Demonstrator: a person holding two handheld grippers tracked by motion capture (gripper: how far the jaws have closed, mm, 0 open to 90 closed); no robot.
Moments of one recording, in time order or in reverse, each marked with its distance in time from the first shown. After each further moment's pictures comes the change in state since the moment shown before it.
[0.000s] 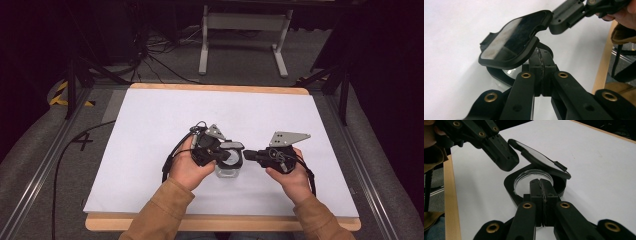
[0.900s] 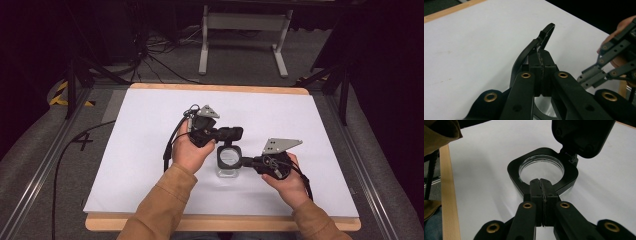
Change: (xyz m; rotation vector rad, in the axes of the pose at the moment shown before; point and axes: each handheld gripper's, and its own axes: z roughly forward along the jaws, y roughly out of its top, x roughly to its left) left arm 0.035 0.019 -0.002 -0.183 0.056 -0.107; right arm 0.010 -0.011 0.013 0.062 -0.001 -0.022
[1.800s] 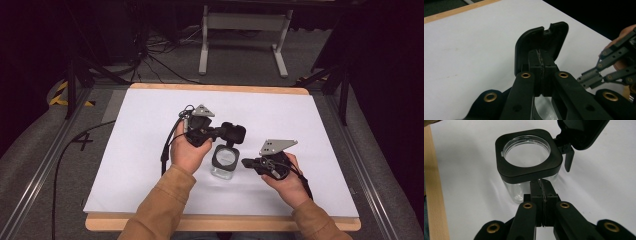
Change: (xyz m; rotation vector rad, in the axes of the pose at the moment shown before) left arm 0.002 -0.008 -0.010 -0.038 0.024 -0.038; right arm -0.002 -0.003 0.004 0.091 -0.053 -0.019
